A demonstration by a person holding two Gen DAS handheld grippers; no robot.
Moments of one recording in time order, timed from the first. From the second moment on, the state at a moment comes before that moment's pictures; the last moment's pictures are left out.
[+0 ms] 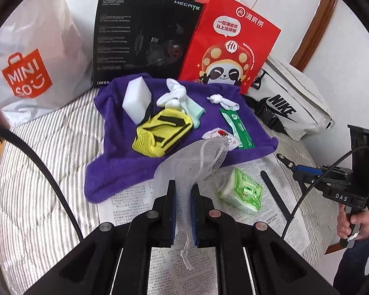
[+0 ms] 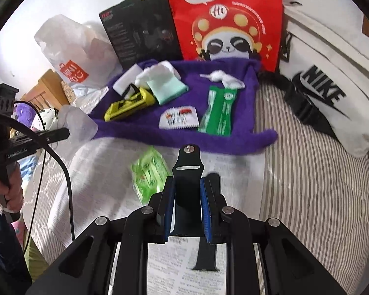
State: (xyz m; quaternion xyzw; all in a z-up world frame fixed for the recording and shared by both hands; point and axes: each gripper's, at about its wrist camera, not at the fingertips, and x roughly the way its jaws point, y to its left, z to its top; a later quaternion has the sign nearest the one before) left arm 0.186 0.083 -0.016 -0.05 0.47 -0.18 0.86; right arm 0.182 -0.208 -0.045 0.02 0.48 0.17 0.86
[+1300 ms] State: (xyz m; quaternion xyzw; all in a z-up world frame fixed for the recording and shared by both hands) left arm 0.310 0.110 -0.075 -0.09 0.50 -0.16 0.85; right arm 0.371 -0.161 -0.093 0.02 0.50 0.16 0.85
